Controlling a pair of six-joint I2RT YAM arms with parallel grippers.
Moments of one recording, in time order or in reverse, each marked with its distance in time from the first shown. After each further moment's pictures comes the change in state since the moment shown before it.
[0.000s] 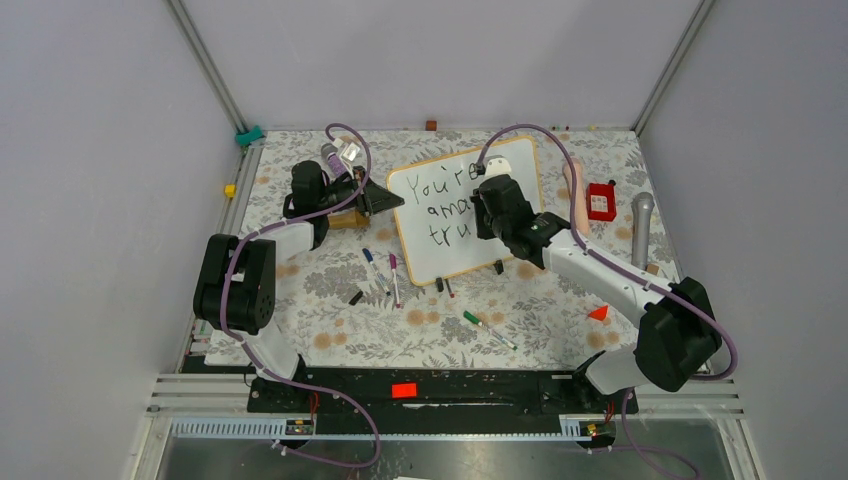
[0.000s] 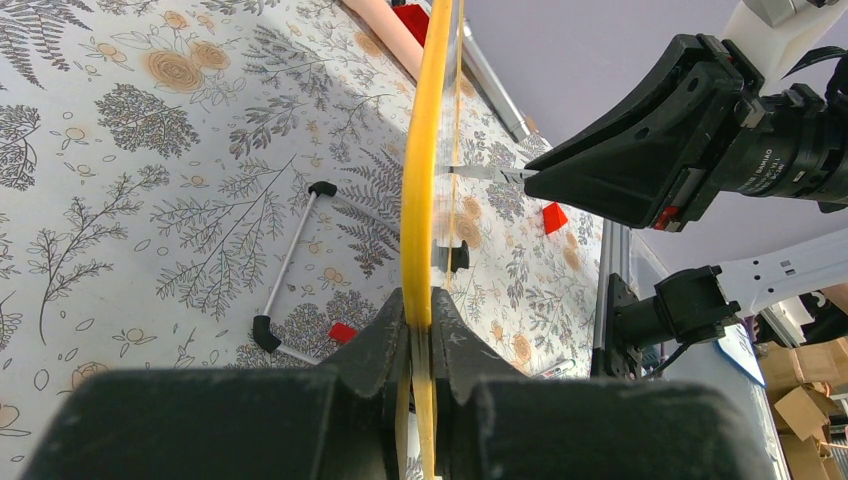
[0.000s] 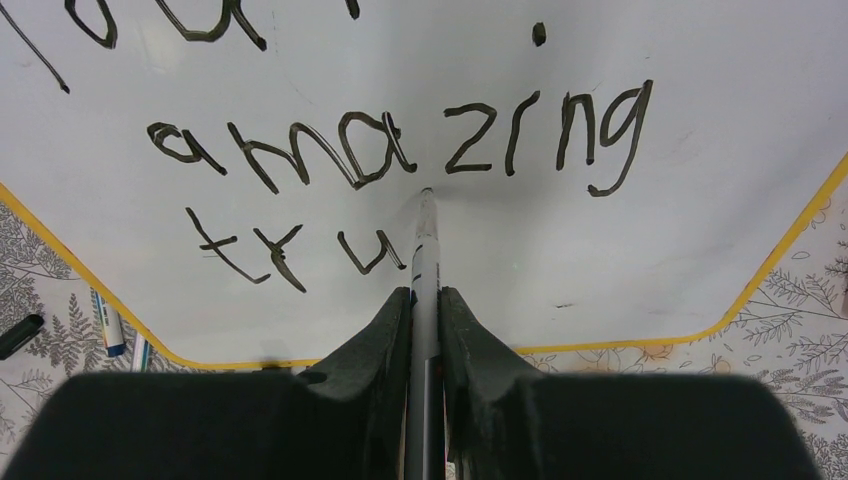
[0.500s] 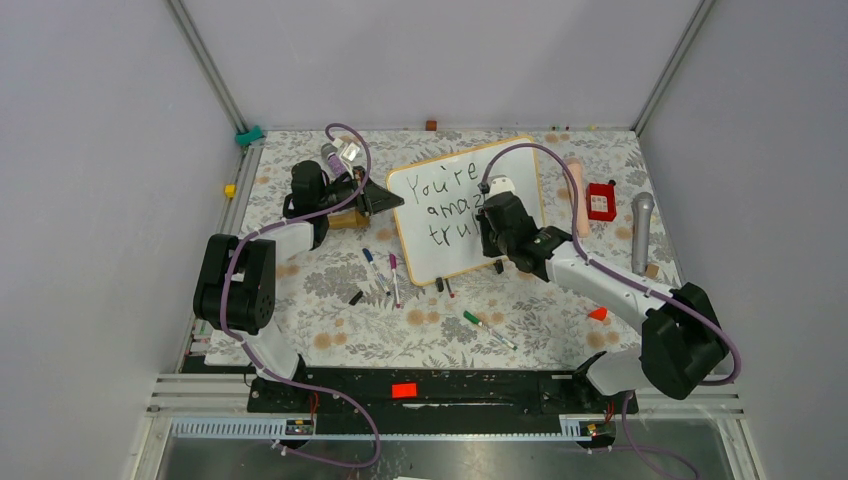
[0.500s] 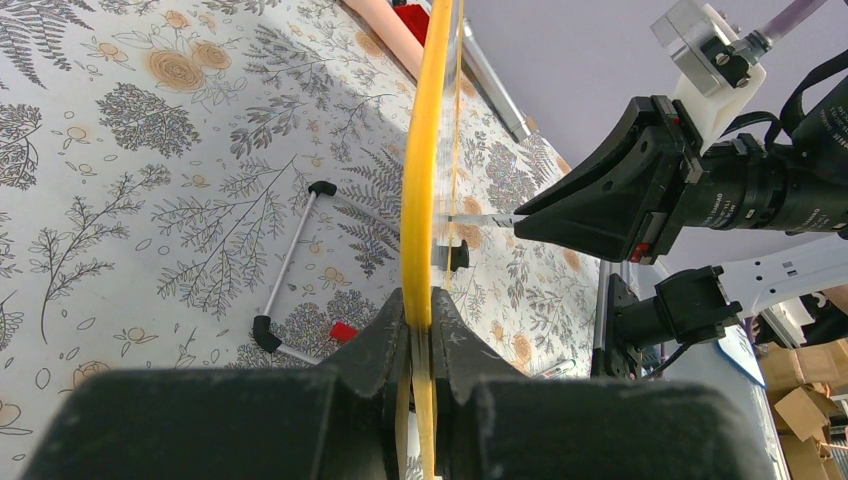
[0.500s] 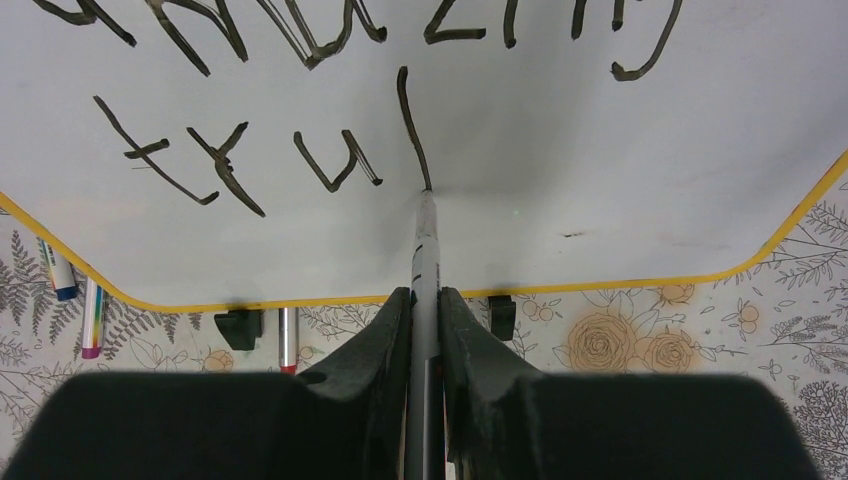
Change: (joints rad) left arm 0.001 0.000 0.000 -0.002 0.000 0.000; right arm 0.000 -0.045 -0.131 0.002 -0.029 0.027
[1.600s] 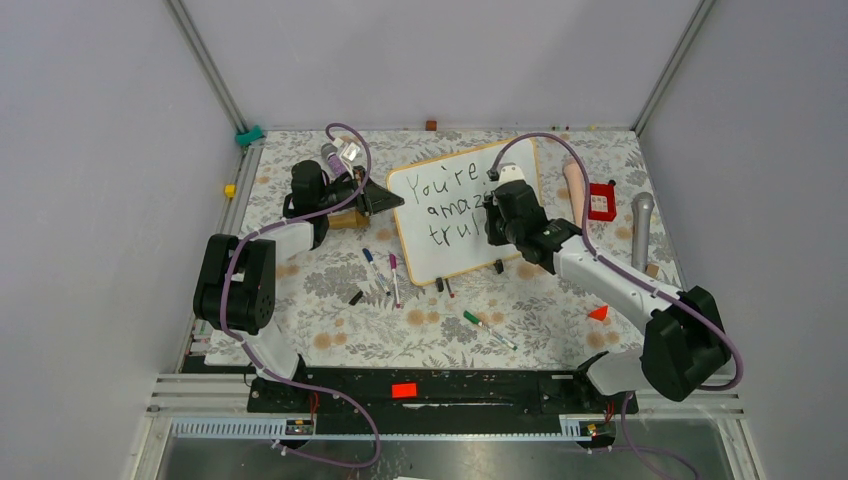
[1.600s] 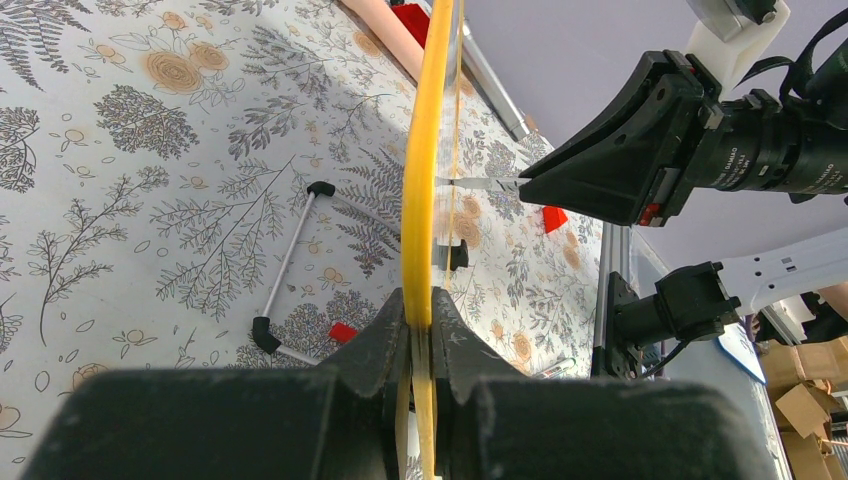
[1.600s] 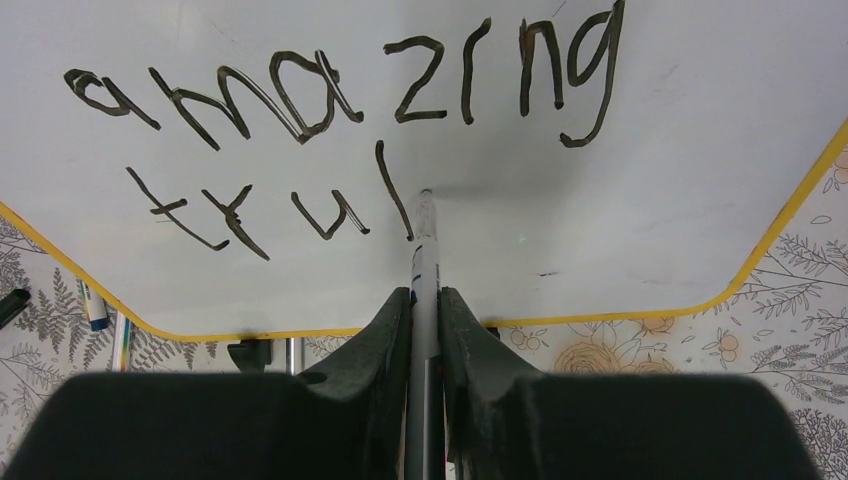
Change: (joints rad) left arm 0.000 0.000 0.002 -0.001 0.004 0.003; right arm -0.068 -0.019 0.034 0.013 -0.057 -0.018
